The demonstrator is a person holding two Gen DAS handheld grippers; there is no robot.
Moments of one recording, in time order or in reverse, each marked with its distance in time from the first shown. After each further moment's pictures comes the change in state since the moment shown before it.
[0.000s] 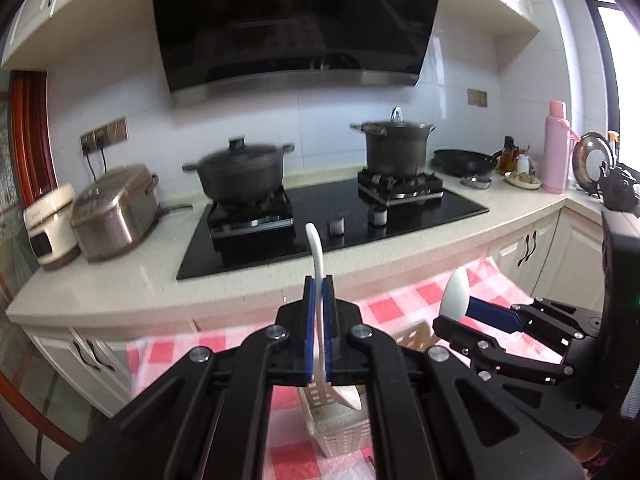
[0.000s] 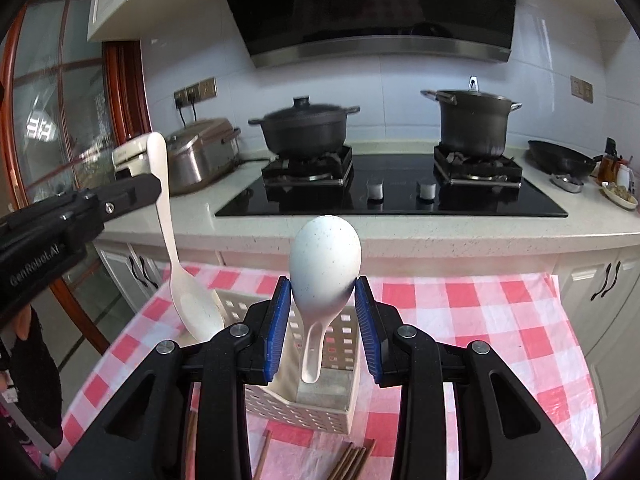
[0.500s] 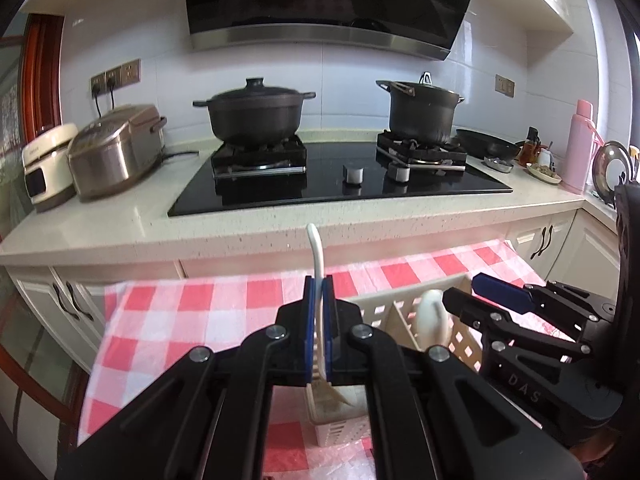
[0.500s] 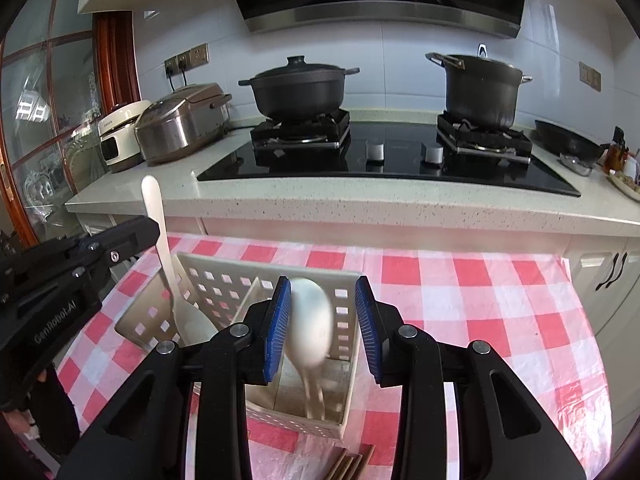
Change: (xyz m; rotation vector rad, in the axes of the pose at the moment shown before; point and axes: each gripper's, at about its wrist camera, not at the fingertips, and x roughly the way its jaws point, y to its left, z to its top) left arm 0.056 0.013 -0.069 -0.117 0.089 0.011; right arm 0.047 -0.004 -0.019 -0.010 0.073 -0.020
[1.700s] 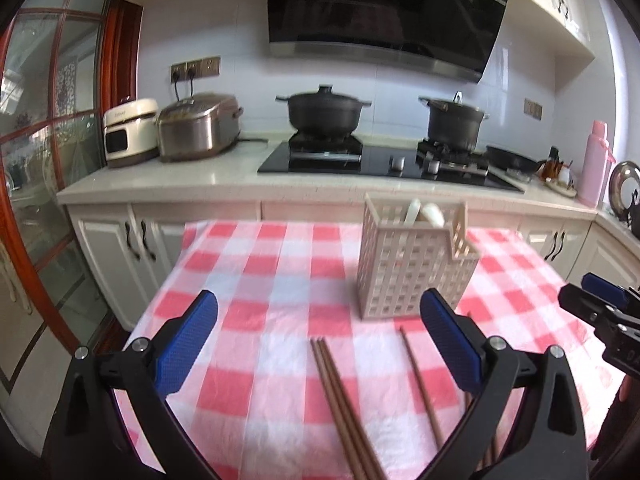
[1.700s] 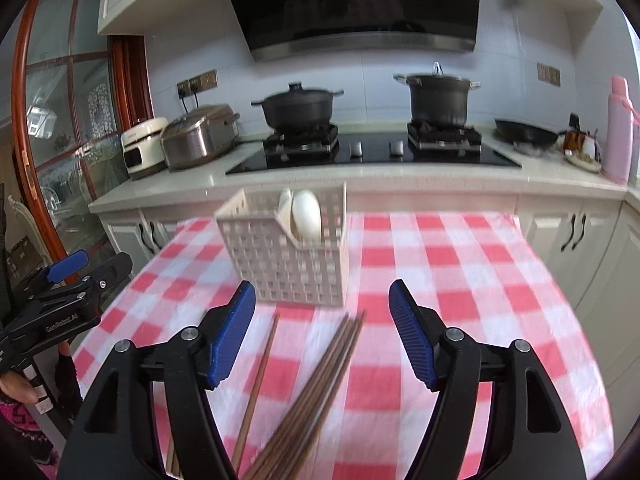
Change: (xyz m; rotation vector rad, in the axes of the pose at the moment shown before) left arm -0.164 0.023 -0.121 -0.104 -0.053 0.162; right arm -0.160 0.011 -0.114 0.043 -0.057 -0.028
